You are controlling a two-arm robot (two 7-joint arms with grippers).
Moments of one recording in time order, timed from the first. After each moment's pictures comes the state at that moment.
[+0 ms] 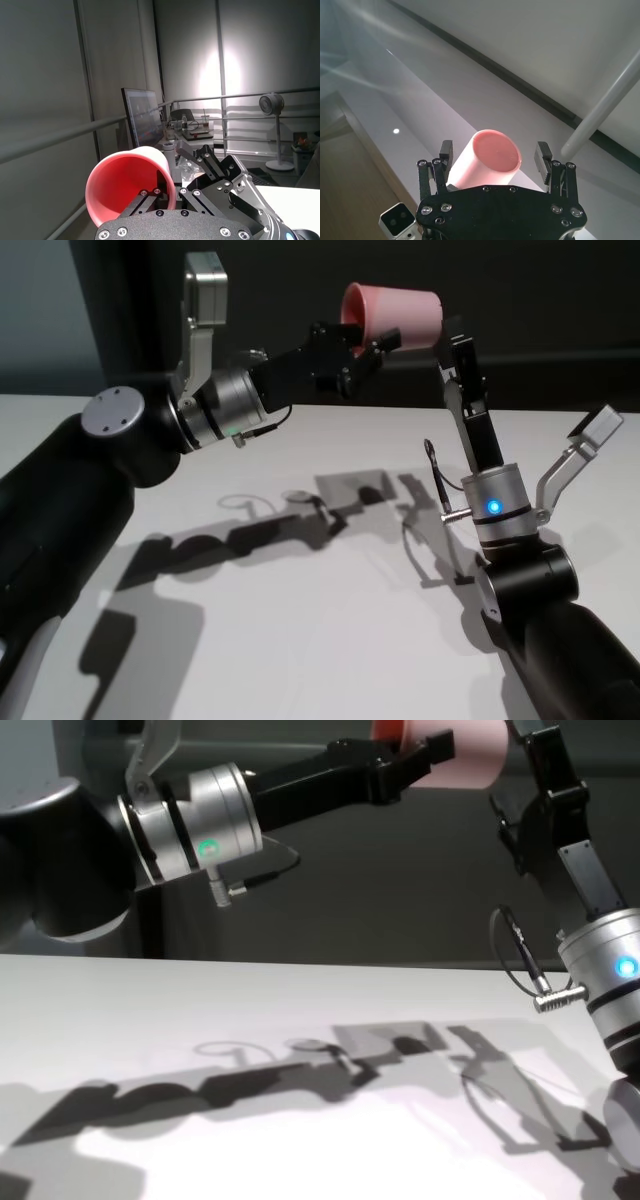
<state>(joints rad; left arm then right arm) -0.84 0.14 0.55 -0.73 -0.62 -0.30 -1.07 0.53 -0.04 -0.17 -0.77 1.37 -0.04 1.06</state>
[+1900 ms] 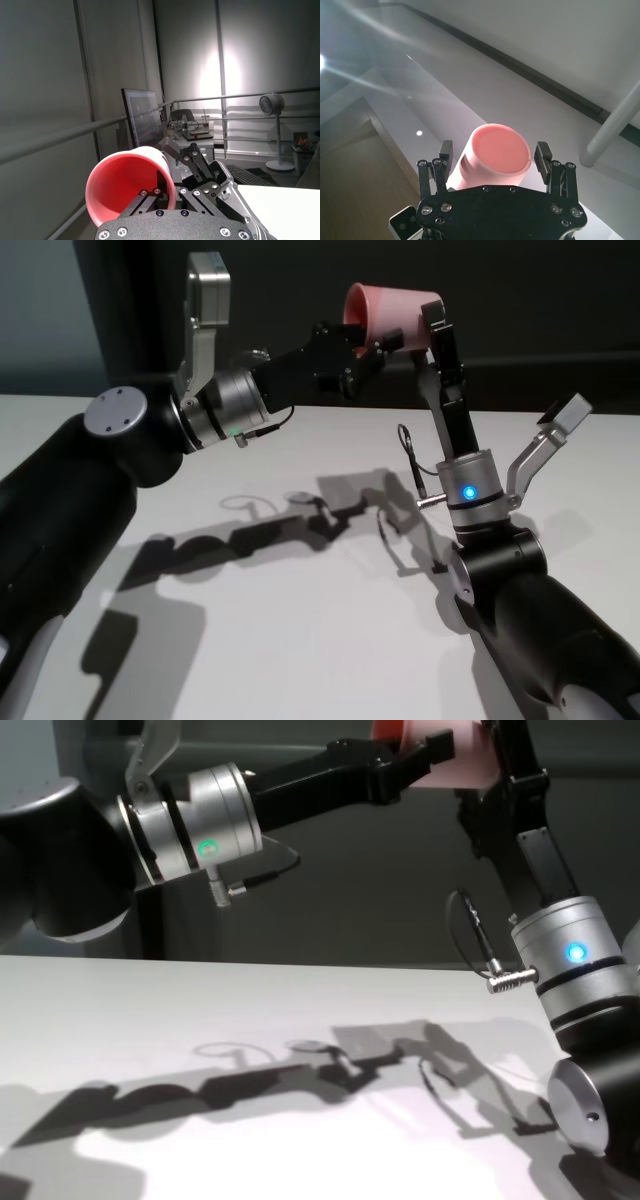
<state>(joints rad) -0.84 0.14 0.55 -0.73 -0.62 -0.30 -1.07 0.70 -0.11 -0.14 -0.49 1.37 -0.01 1.23</state>
